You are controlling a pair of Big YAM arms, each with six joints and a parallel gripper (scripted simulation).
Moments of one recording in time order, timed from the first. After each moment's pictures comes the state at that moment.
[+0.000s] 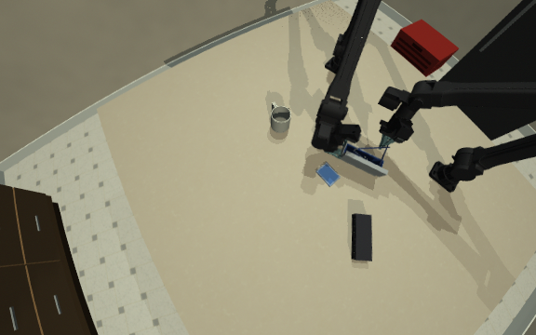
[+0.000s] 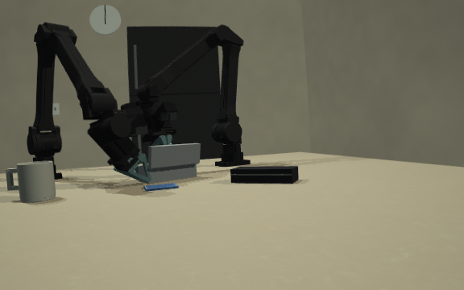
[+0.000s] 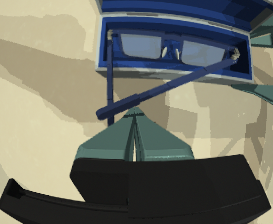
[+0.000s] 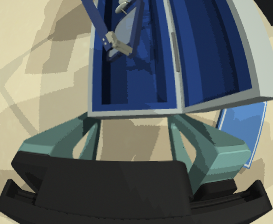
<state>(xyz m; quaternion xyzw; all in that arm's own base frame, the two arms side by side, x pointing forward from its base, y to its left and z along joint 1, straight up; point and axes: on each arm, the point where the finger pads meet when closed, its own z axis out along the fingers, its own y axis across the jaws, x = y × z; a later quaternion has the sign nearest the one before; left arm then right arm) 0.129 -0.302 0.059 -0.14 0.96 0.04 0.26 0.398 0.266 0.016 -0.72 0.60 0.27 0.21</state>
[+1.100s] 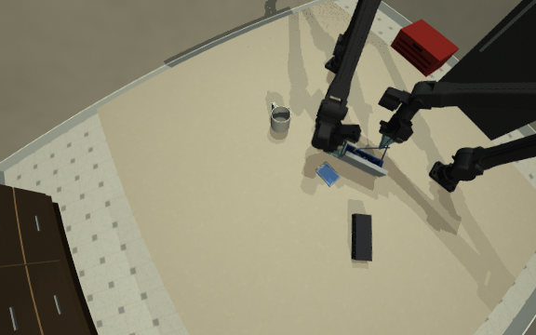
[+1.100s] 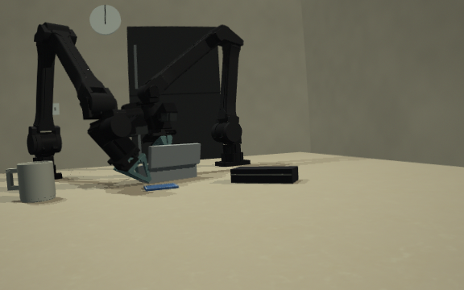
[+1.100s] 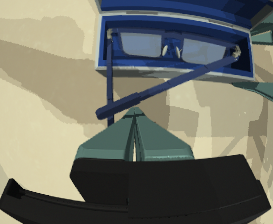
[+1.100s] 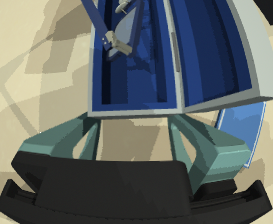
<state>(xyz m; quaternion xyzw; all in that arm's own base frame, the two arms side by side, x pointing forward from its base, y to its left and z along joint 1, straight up) 0.129 -0.302 0.057 -0.14 0.96 0.04 0.26 0.399 0.266 0.017 -0.72 0.60 0.27 0.21</state>
